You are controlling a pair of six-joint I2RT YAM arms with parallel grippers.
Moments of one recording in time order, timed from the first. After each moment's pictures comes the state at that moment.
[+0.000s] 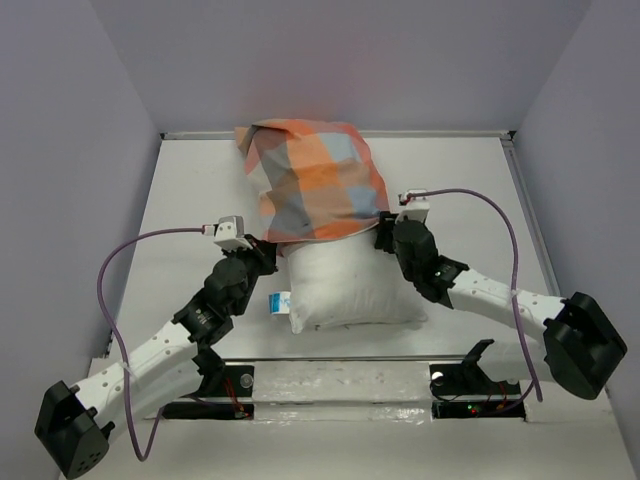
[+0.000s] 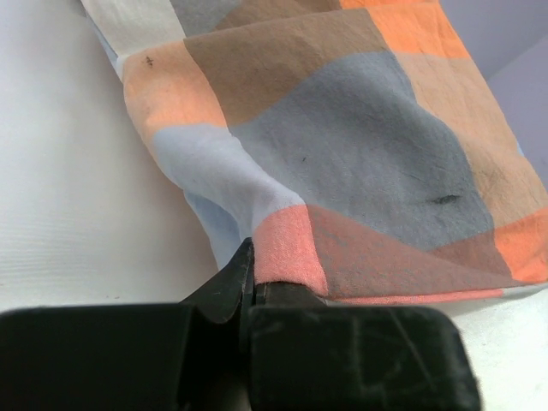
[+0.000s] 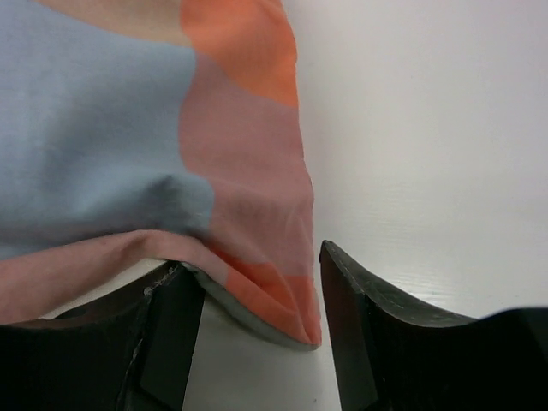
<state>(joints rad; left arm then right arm) -0.74 0.68 0.37 0.18 -0.49 -0.57 0.76 1.26 0.70 0.21 0.64 0.31</state>
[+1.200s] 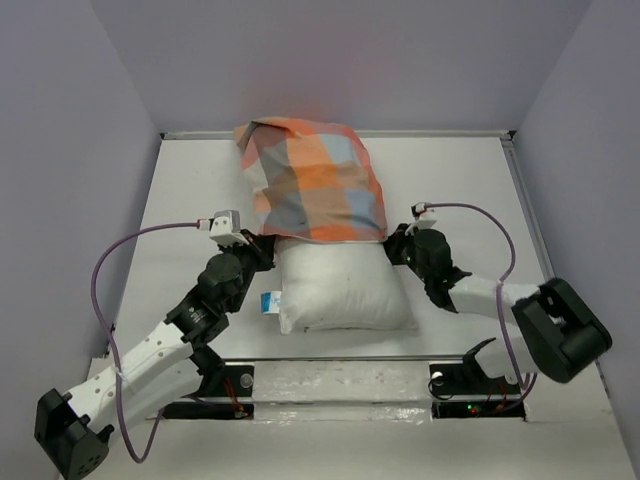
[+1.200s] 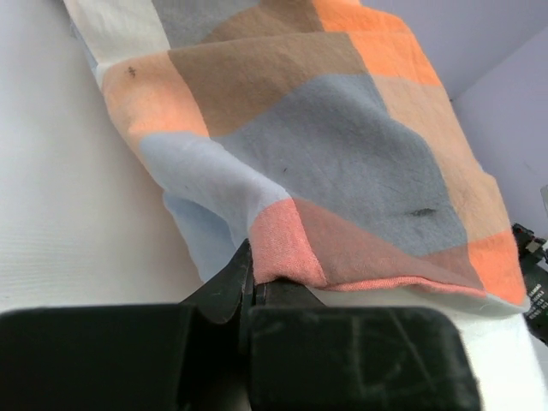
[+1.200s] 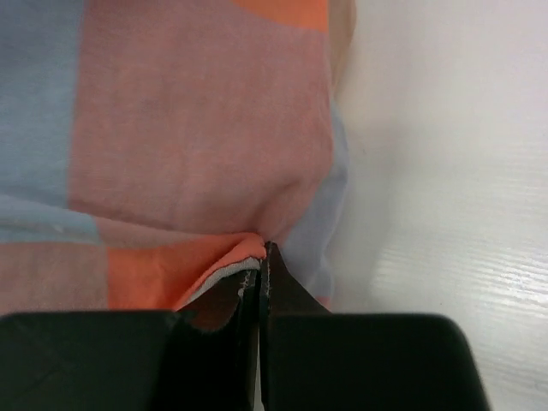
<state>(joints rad) -0.73 0.66 0.42 0.13 -0.48 -0.56 0.54 1.43 0.43 0.69 0.10 0.51</state>
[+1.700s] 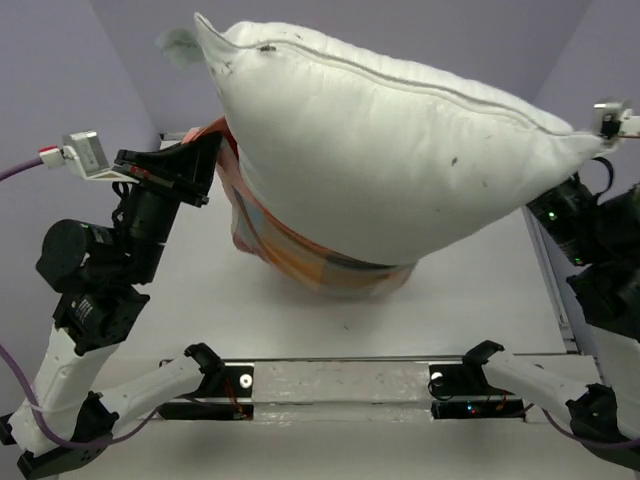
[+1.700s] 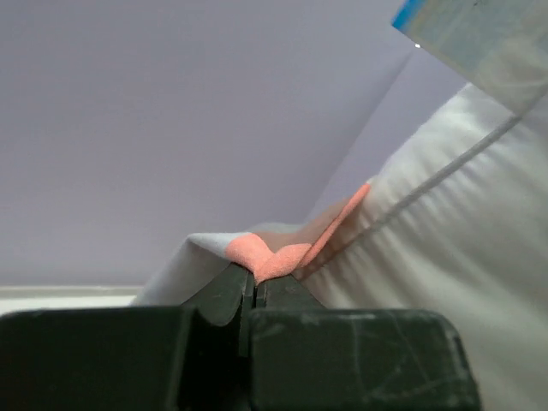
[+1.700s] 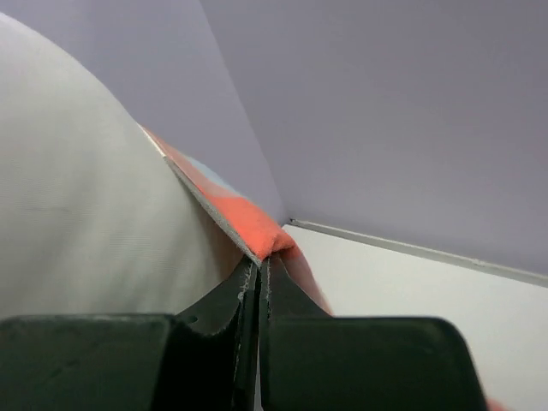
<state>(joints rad) -0.73 0.79 1.40 -0.16 -0.33 -0.44 0.54 0.92 1.60 -0.40 -0.03 0.37</state>
